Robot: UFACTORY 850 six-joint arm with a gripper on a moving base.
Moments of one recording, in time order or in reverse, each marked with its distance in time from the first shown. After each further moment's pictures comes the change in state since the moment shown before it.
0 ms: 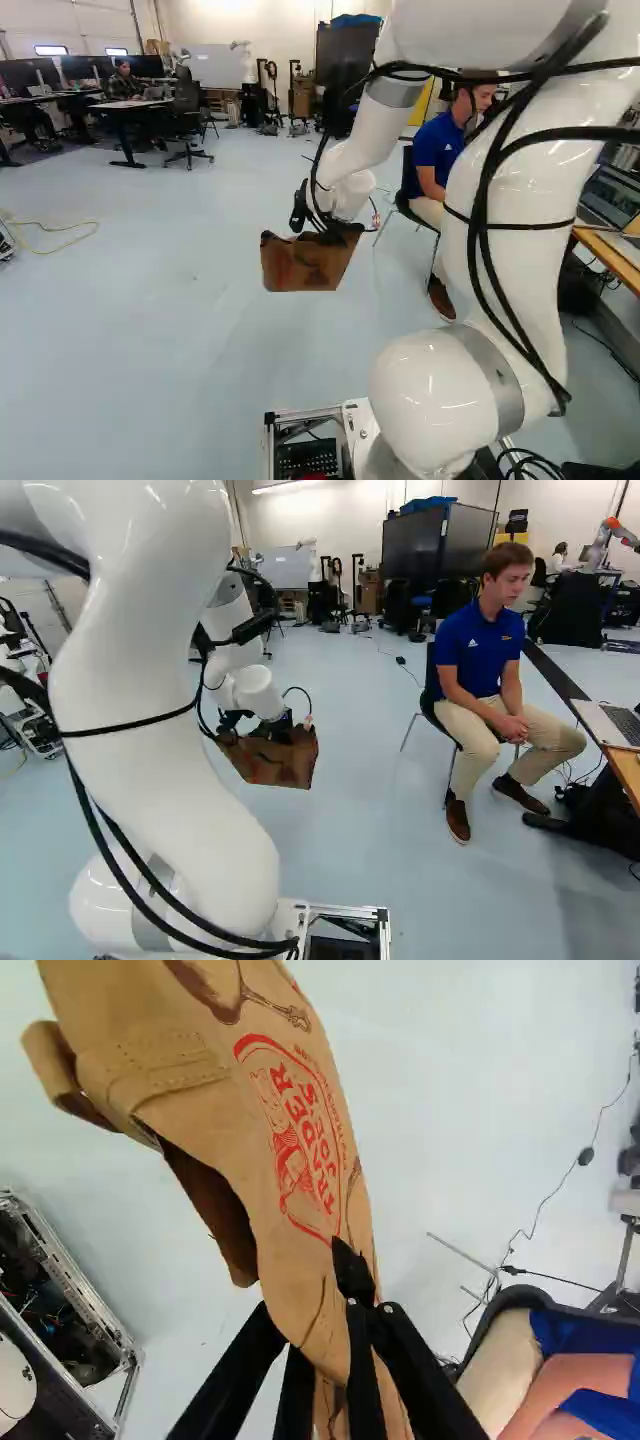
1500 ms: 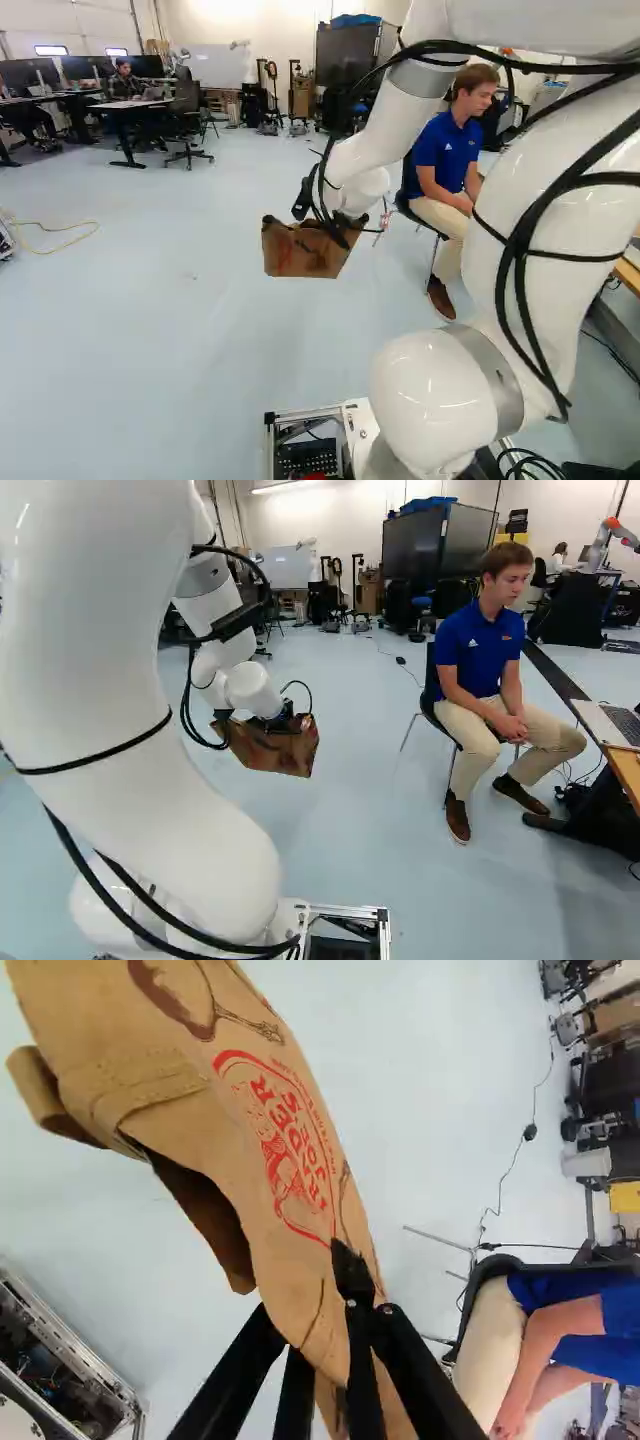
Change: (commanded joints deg) arm -1.0 8.0 6.2 0.0 6.8 10.0
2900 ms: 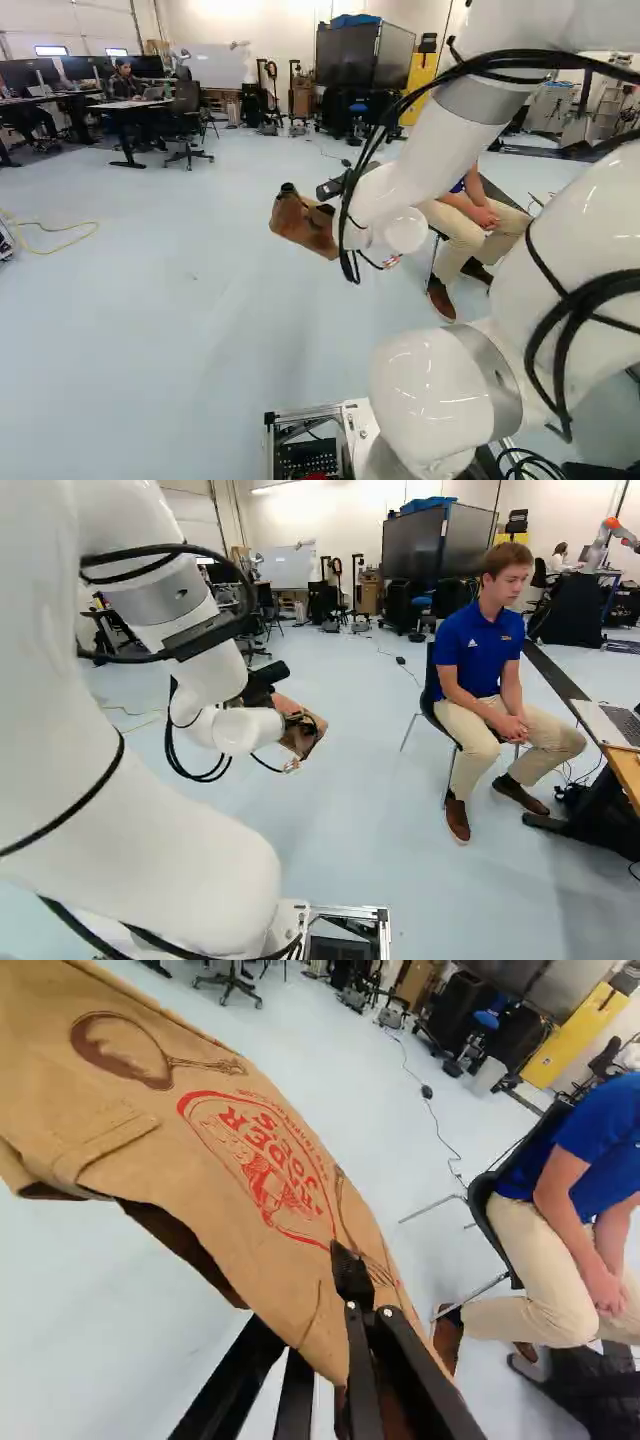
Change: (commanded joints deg) arm -3.7 13.6 17.7 0.0 25.0 36.8
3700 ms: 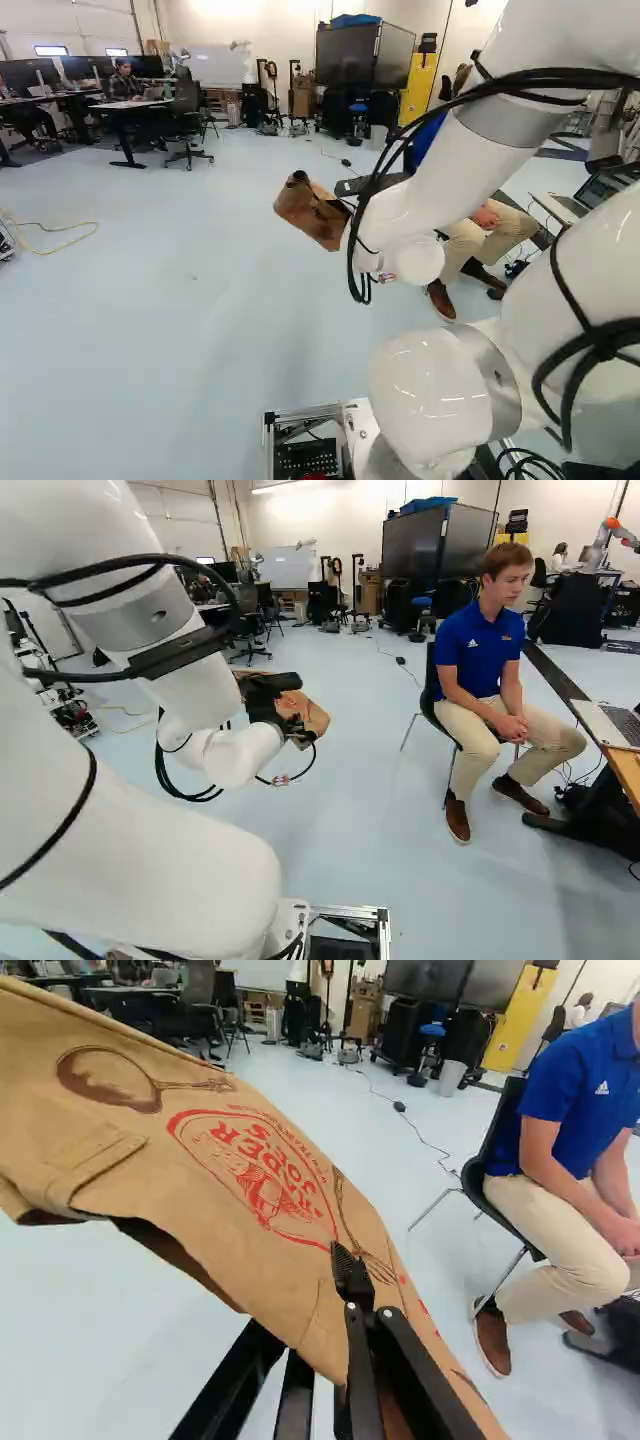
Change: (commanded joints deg) arm -1.4 5.0 6.6 0.0 9.3 13.6
